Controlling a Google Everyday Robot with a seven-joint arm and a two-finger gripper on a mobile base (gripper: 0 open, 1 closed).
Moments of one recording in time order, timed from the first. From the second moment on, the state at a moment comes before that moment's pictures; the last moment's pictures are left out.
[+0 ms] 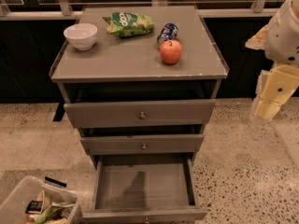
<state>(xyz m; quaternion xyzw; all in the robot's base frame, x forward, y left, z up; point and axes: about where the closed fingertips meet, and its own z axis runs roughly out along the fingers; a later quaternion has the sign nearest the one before) 0.438 -0.217 0.976 -0.60 0.78 -0.03 0.16</state>
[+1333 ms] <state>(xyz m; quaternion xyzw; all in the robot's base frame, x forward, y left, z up) 0.608 -0.095 0.931 -0.71 0.67 0.12 0.21</state>
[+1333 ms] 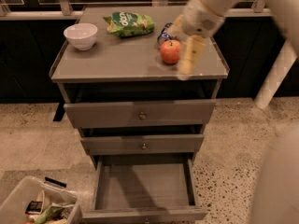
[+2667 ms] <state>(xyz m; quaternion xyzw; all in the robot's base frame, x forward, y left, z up) 0.693 -0.078 0.884 -0.68 0.65 0.19 0.27</state>
